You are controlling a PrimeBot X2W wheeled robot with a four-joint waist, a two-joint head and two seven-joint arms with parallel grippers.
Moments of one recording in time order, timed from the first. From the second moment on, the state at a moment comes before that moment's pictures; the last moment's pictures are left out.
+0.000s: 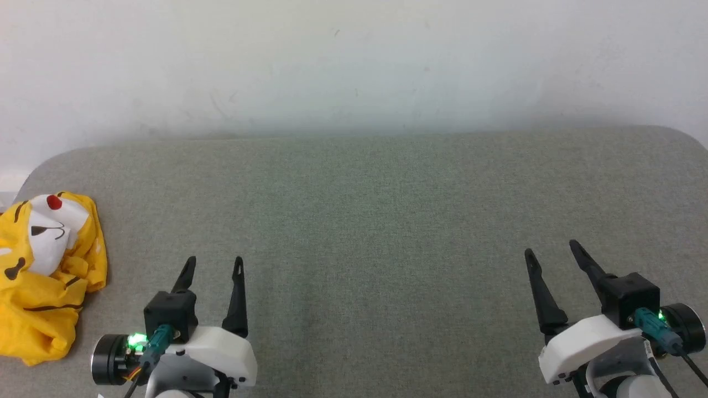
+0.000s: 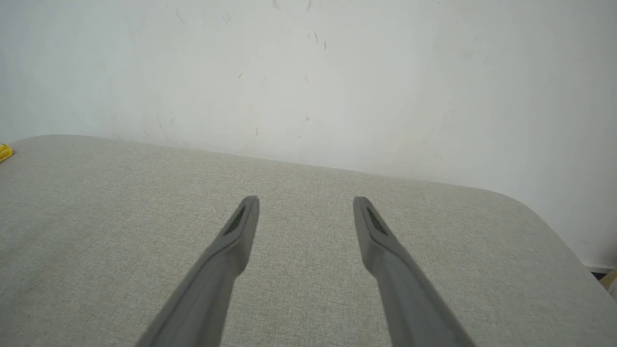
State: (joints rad) left arm 0.01 0.05 -0.01 0.01 -0.01 0.01 -0.01; right arm 0.02 -0.05 0.00 0.01 0.01 0.13 -0.01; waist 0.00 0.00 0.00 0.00
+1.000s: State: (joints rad) left arm 0.02 0.05 -0.02 -0.01 -0.03 0.05 -0.08; right arm 0.02 -0.05 0.01 0.01 0.01 0.13 -0.08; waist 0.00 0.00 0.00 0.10
